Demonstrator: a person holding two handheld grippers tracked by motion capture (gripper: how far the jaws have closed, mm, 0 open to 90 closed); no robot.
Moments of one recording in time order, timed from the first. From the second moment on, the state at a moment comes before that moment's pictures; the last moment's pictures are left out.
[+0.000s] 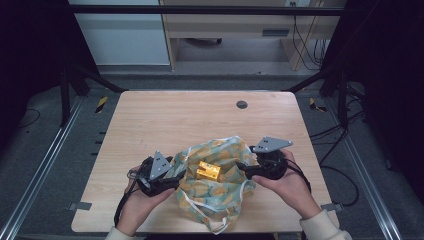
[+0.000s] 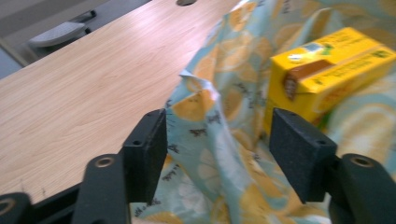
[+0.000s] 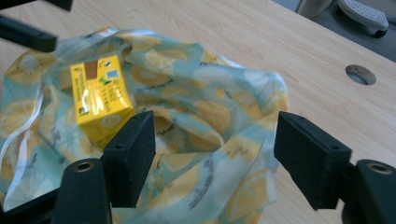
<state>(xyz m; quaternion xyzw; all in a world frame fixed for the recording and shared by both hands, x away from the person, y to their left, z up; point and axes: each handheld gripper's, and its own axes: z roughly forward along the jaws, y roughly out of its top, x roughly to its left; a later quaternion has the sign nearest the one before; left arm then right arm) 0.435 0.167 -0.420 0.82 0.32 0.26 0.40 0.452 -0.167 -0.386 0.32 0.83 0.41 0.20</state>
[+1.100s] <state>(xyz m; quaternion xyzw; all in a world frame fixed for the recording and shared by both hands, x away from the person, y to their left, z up) 0.438 0.168 -0.463 0.89 0.29 0.23 0.29 0.428 -0.196 -0.457 0.33 0.86 0.34 0.16</state>
